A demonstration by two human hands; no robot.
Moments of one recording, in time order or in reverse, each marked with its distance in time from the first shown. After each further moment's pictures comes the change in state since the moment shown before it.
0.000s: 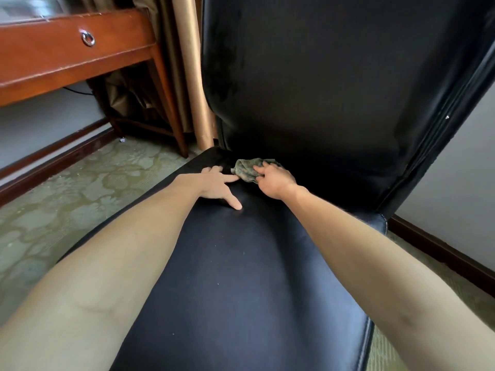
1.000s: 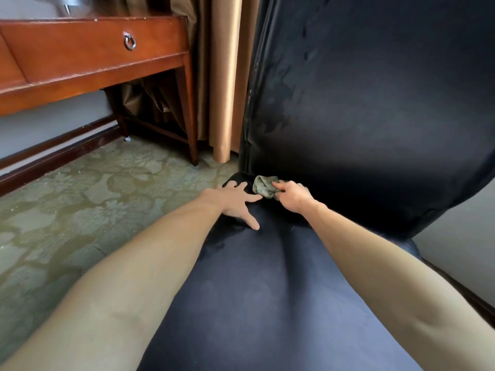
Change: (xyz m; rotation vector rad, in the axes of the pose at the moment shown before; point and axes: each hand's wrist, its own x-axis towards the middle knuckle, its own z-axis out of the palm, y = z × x) left_hand -0.006 -0.089 -0.039 0.092 -0.035 0.169; right_hand 0.067 -0.071 0.010 0.013 0.007 0.115
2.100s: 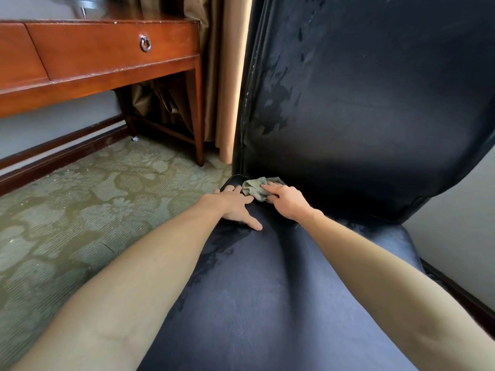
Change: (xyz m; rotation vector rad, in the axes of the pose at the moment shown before) left_hand -0.007 -0.020 0.020 -0.006 0.010 -0.085; right_hand -0.015 -0.024 0.024 0.011 0.070 -0.231
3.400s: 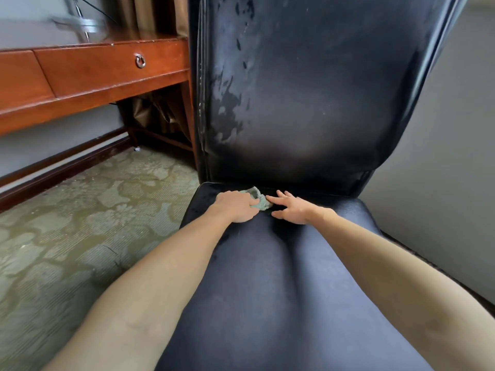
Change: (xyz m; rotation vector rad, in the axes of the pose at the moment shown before) left_hand -0.002 0.058 0.016 0.077 0.207 -0.041; right_hand -0.065 0.032 -0.039 -0.053 -0.360 0.088
